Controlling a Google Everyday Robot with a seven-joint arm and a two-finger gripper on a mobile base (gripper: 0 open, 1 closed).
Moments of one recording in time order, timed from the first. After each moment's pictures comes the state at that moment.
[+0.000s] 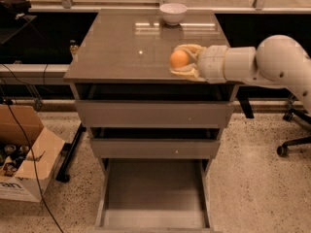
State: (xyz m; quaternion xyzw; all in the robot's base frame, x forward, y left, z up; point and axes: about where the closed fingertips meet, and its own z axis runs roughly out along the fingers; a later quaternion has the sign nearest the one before) arm 0.660 -0.084 0.883 -0.60 0.56 0.09 0.57
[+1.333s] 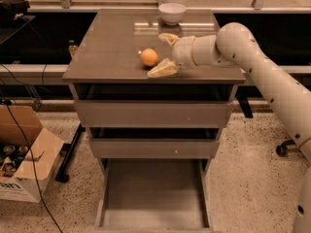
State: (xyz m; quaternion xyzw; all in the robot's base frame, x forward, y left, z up) arm 0.751 -0.024 0.850 -0.60 0.58 0.13 0.54
